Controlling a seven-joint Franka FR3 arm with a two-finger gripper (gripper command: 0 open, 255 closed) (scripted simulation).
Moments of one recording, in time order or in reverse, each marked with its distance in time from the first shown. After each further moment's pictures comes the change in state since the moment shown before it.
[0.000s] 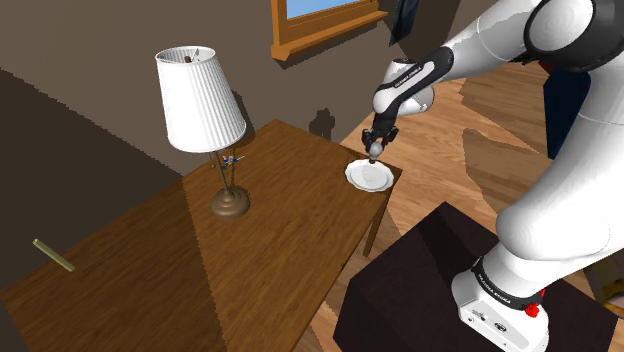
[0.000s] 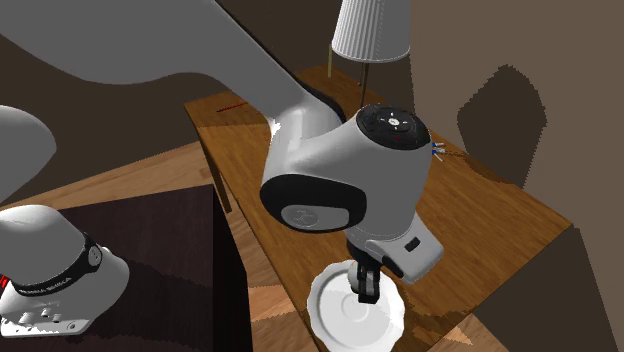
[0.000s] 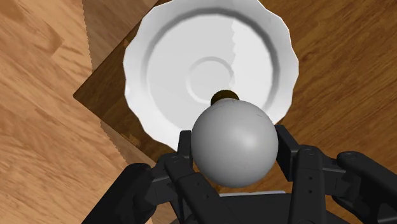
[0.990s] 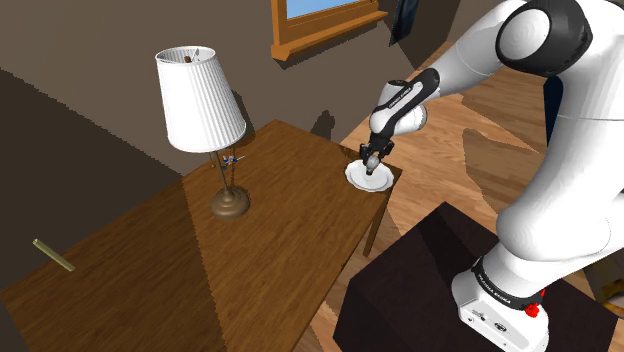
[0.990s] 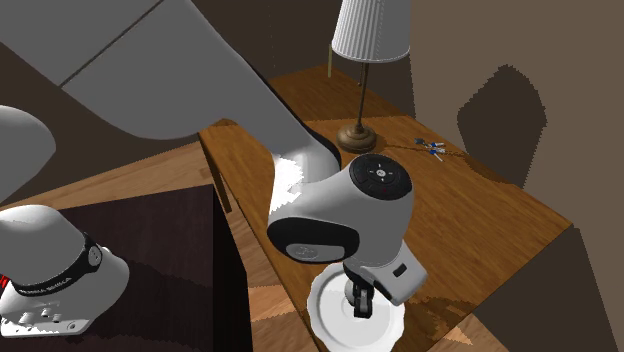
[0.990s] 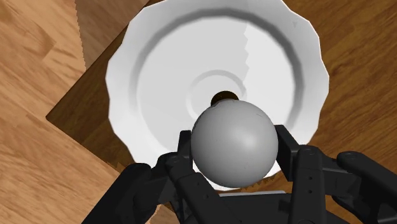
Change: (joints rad) arm 0.016 0.143 -0.023 0.000 -0.037 0.142 0.020
